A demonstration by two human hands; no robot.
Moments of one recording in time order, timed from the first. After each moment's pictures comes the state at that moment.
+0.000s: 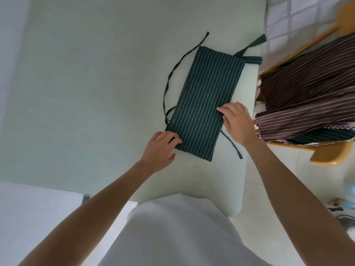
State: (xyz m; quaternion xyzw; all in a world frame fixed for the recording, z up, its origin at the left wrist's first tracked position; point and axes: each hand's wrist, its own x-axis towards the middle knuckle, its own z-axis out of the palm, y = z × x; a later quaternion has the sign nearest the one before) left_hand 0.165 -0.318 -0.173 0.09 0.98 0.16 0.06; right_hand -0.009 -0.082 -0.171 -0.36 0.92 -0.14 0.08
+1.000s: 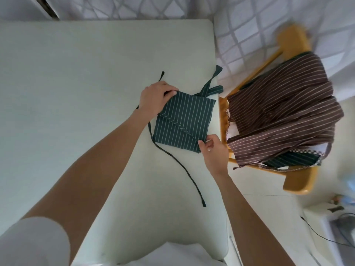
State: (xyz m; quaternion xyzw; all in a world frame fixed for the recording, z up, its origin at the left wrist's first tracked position) left_hand -0.131 -0.308 -0.144 0.00 0.97 0.25 0.03; right_hand -0.021 -0.085 -0.166 0.10 0.91 -0.39 0.11
